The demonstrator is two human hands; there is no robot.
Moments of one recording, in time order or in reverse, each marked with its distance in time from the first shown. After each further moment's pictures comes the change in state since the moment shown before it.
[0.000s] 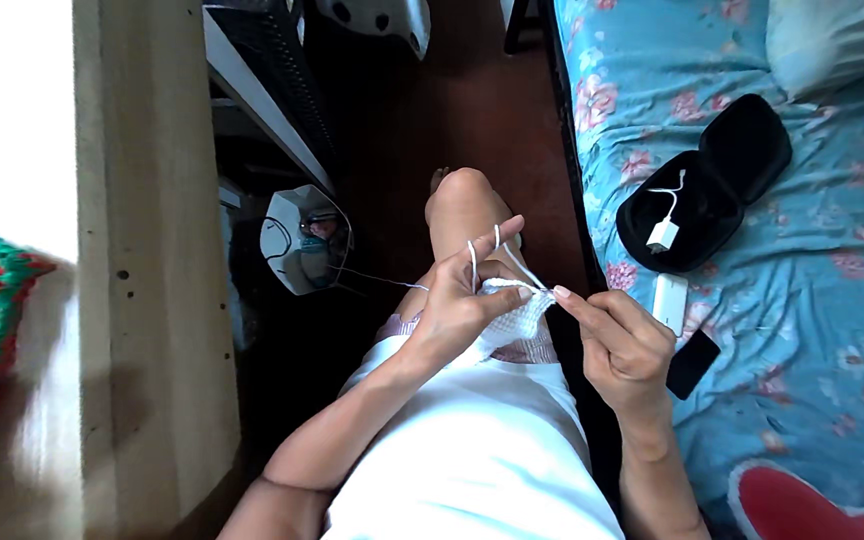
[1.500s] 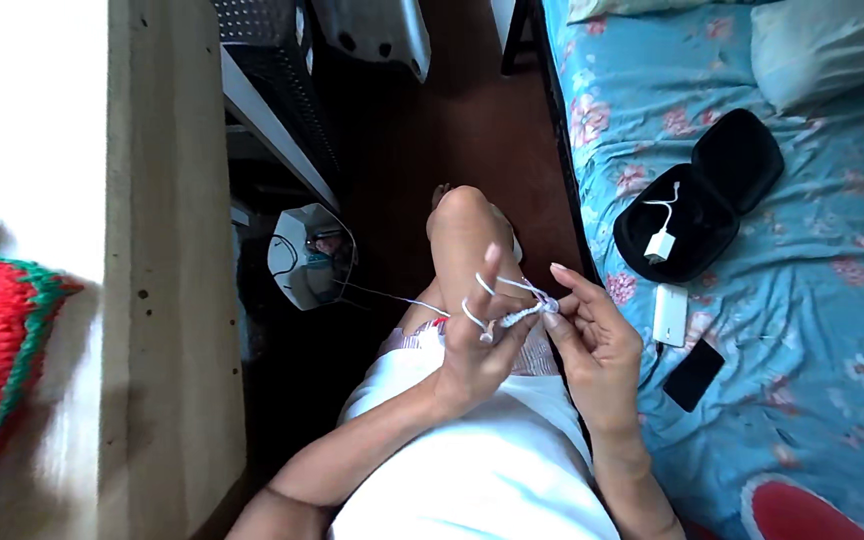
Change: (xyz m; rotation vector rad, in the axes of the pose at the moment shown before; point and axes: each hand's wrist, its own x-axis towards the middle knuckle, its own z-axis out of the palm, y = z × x) left_hand -0.012 -0.048 0.020 0.192 0.137 0.580; right_hand 0.019 -0.040 0.015 0.569 0.056 0.439
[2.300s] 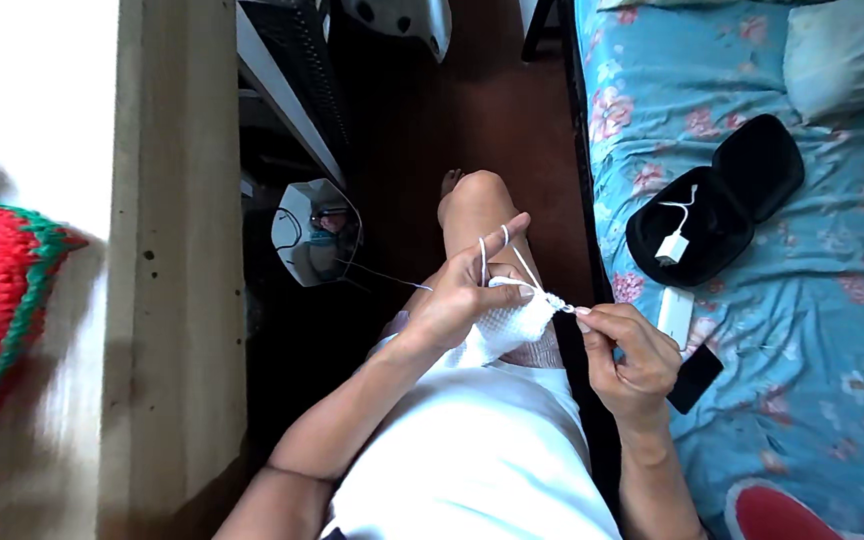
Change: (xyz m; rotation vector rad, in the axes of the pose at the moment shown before) left_hand 0.040 0.017 -0.041 -0.468 -0.181 -0.723; right_hand -0.002 0.036 -0.031 -0.334 -0.055 -0.484
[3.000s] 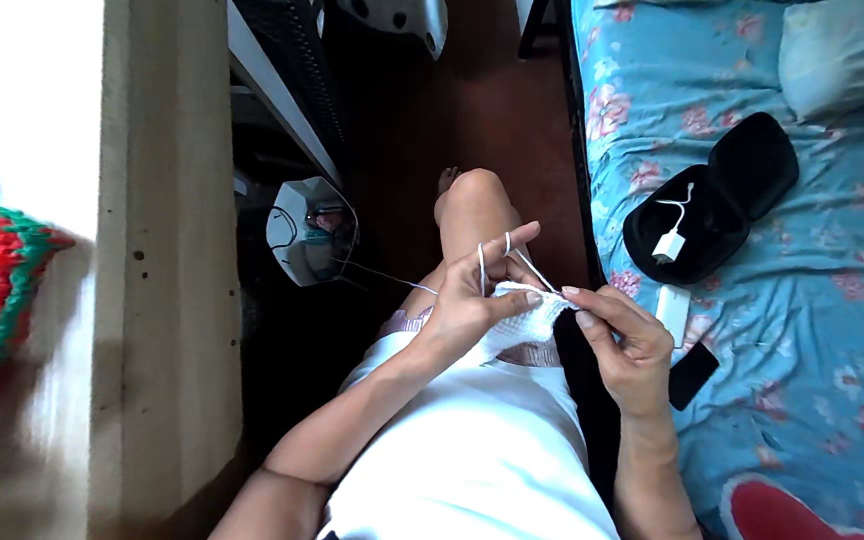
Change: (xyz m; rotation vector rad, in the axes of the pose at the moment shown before) left_hand -0.004 -0.008 0.011 0.118 0.061 0.169; right_hand 0.005 0.001 -0.003 0.329 -0.096 0.285
